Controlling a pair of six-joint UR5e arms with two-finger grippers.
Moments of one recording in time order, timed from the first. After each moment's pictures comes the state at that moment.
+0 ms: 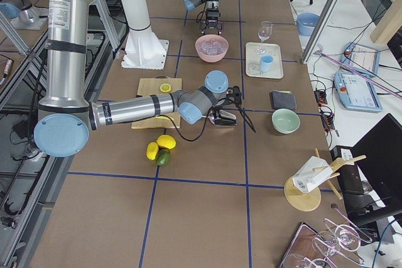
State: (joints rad) left arm -0.55 -2.00 -1.57 -2.41 -2.07 0.08; right arm 1.08 -1.67 1.82 -0.98 2.43 0.71
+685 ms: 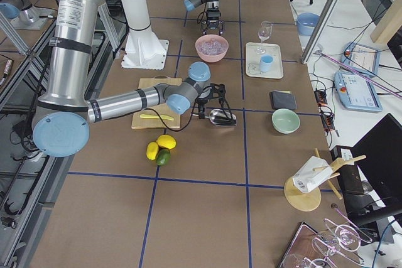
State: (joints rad) left arm -0.55 -2.00 -1.57 -2.43 -2.01 0.07; right arm 0.84 -1.78 1.95 -0.97 2.16 1.01
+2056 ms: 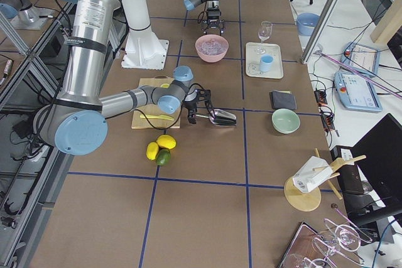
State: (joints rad) left arm -0.55 -1.99 -1.58 -2.43 -2.00 0.08; right arm 0.57 -1.80 1.93 -0.95 1.82 1.16
